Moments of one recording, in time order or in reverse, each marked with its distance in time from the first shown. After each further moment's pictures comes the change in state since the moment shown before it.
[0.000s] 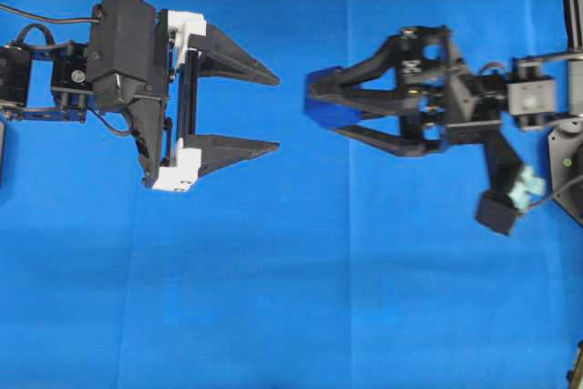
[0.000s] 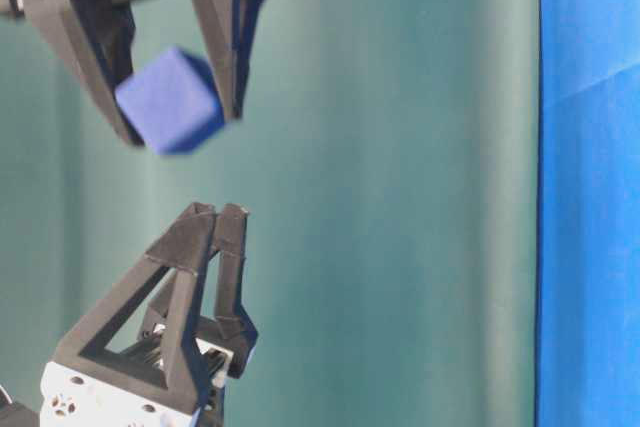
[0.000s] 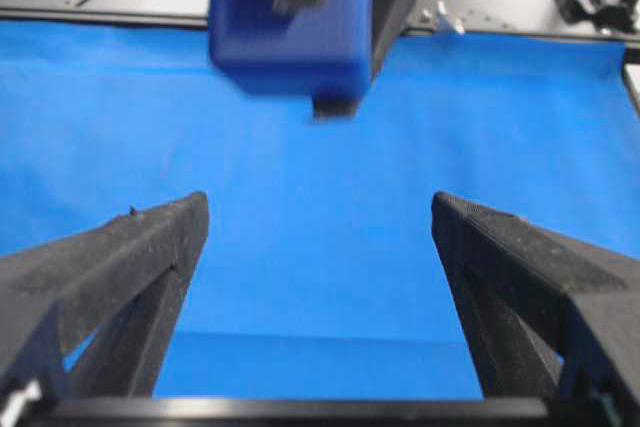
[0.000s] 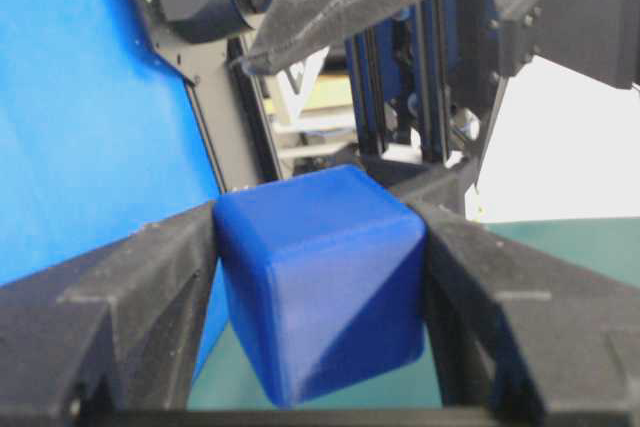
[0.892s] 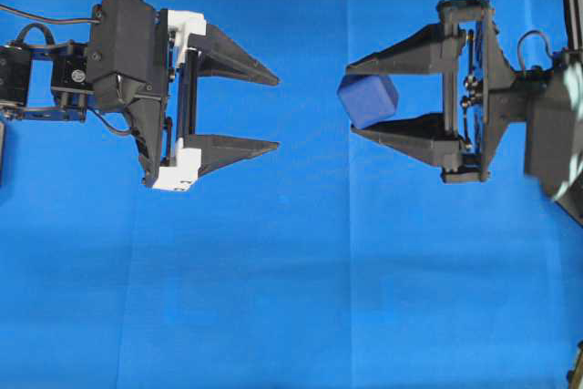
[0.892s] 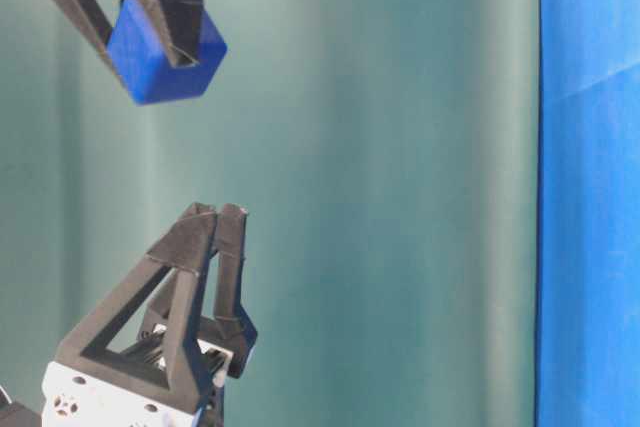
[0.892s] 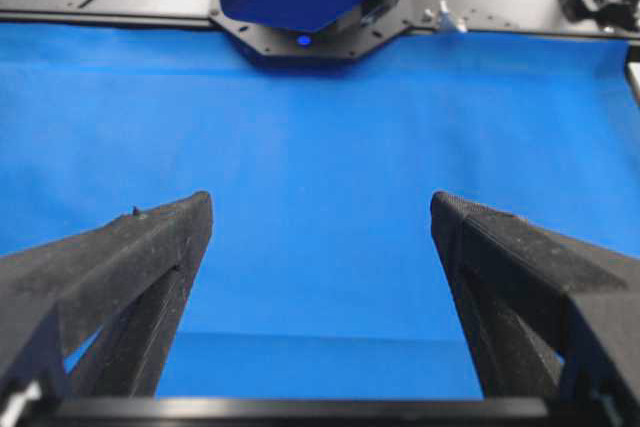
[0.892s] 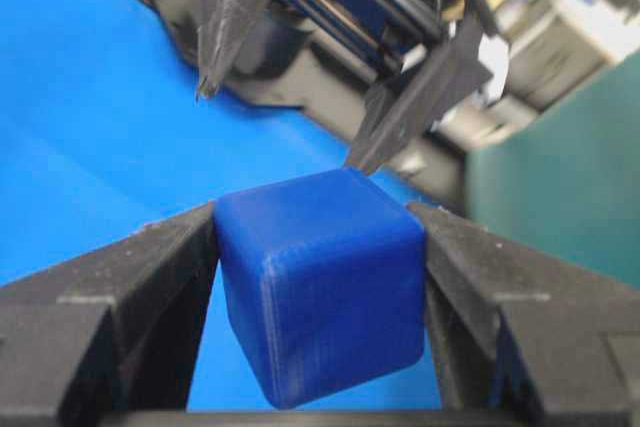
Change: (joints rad) left arm 0.002 -0.002 0.000 0.000 0.000 0.006; right arm 0.012 -0.091 0.025 0.273 0.077 0.548
